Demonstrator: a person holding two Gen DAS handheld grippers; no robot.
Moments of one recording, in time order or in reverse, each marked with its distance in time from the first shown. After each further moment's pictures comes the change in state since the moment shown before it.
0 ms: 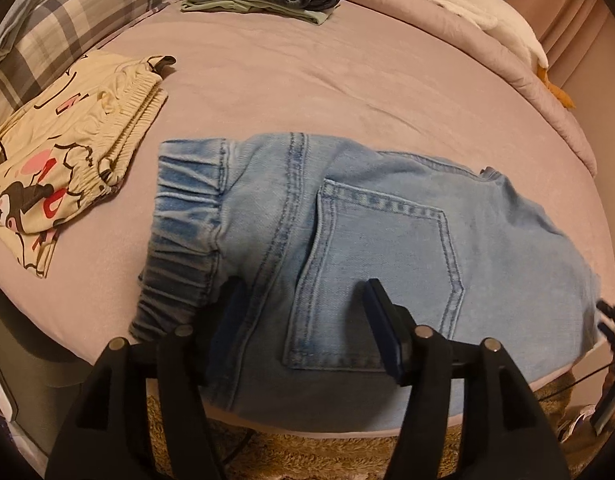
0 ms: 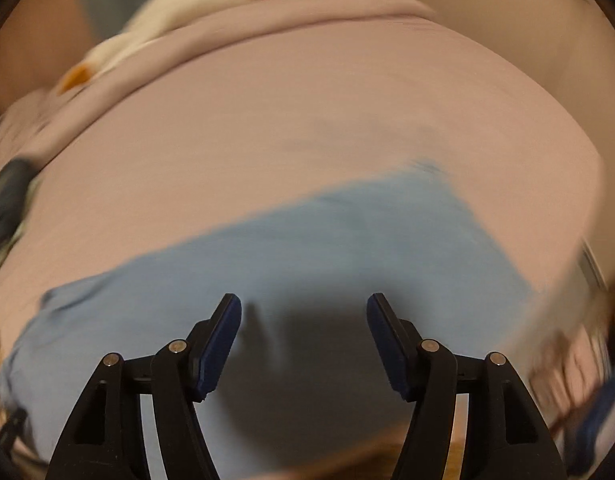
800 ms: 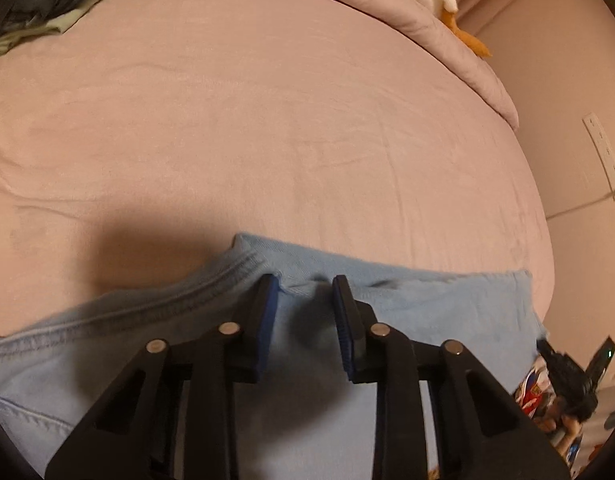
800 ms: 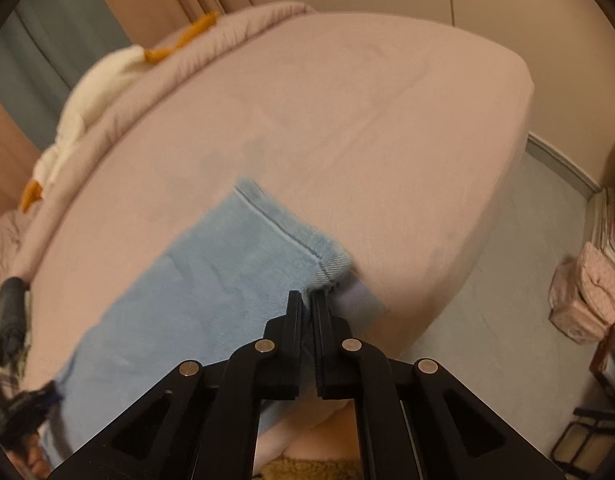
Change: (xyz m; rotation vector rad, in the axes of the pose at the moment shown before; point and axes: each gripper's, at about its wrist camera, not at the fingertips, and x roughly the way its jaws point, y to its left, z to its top) left arm 0.093 -0.172 0.084 0.163 0.143 -0.358; right arm -0.029 -0.088 -0.010 0.268 -0.103 0.066
